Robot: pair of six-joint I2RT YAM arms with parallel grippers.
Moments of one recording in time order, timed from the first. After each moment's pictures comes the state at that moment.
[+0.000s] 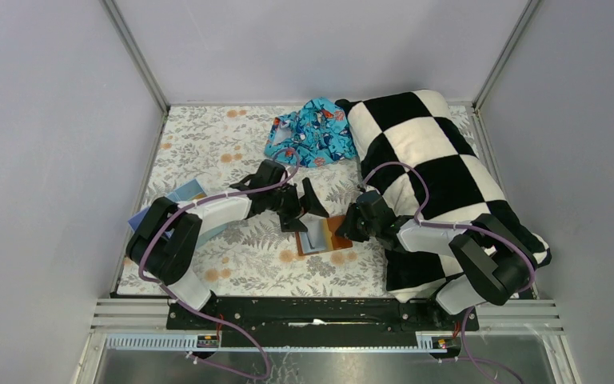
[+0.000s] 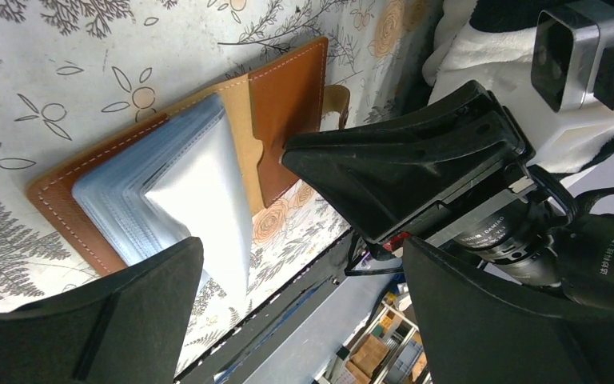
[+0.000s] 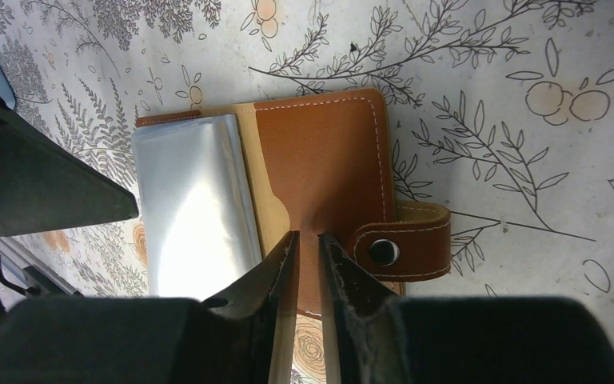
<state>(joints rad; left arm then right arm) -0.54 1.62 0.87 -0.13 0.61 -0.95 0.68 1.50 0.55 0.15 -0.10 0.83</state>
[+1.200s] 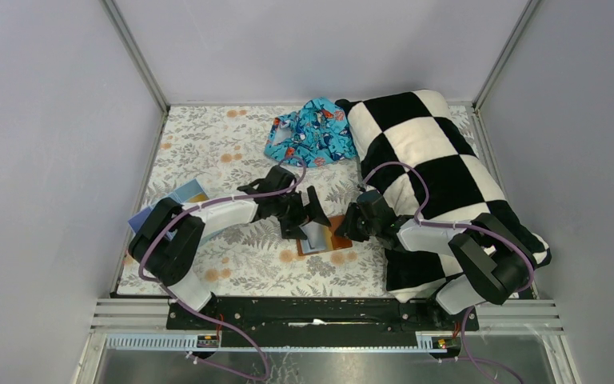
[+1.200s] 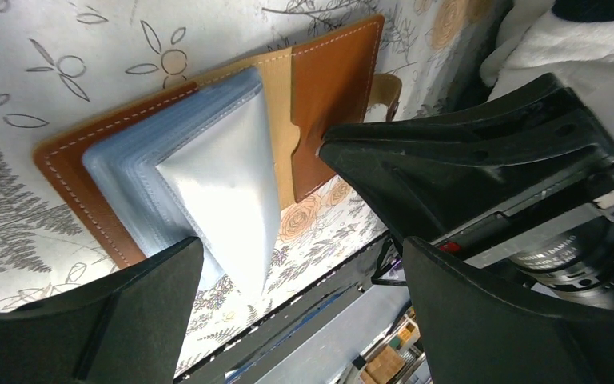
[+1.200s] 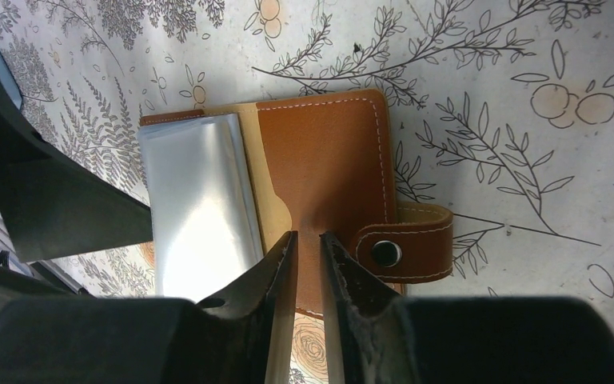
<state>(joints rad) -0.62 1.61 0.88 -0.22 0.49 -0.97 0.67 1.51 0.55 0.16 -0.12 0.83</state>
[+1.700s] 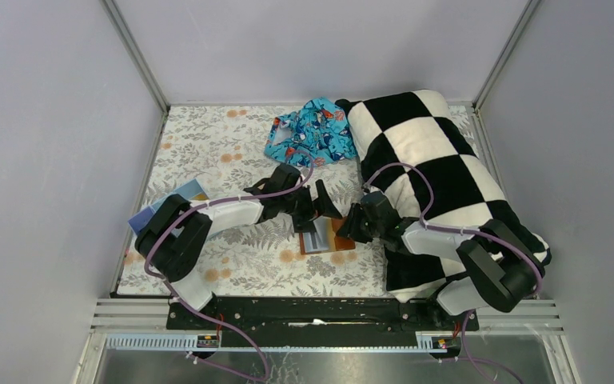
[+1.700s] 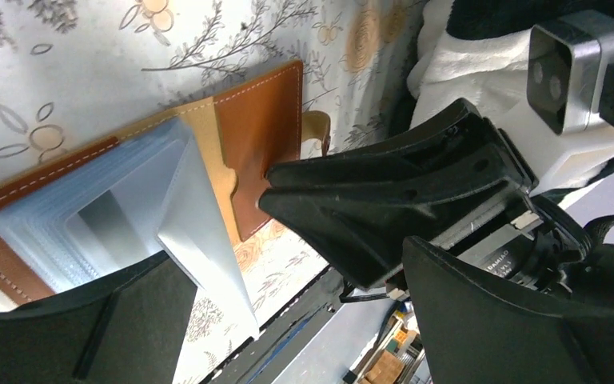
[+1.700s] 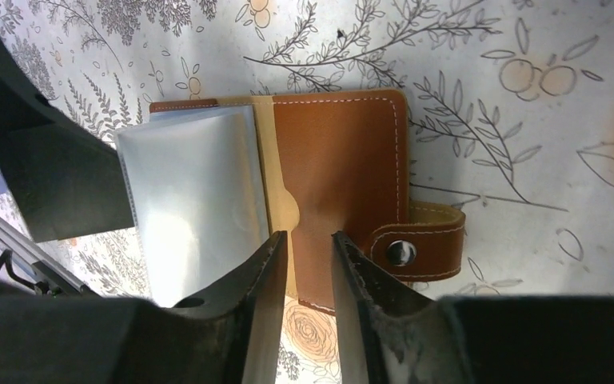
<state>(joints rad) -0.66 1.66 0.89 -0.04 0.50 -1.02 0.66 1.46 0.52 0.14 -0.12 0.84</state>
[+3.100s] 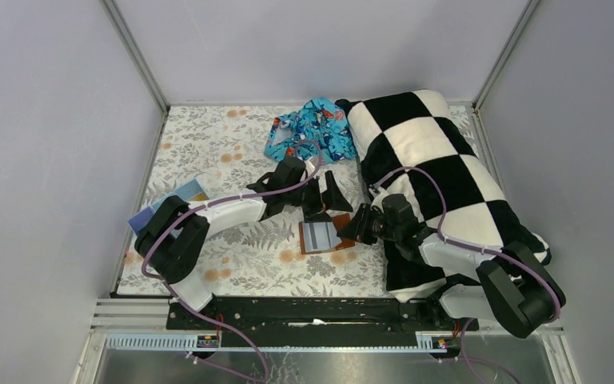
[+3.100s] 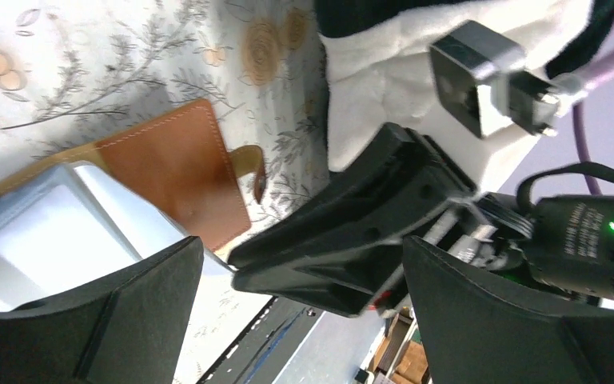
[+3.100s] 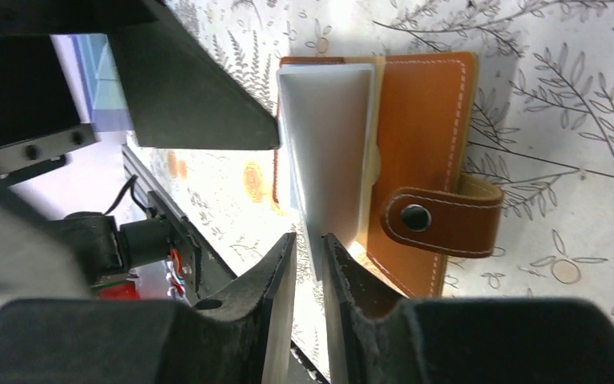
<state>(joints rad) -0.70 1.66 0.97 0.05 0.54 -1.00 0.57 1.27 0.38 0.28 -0.40 0.86</state>
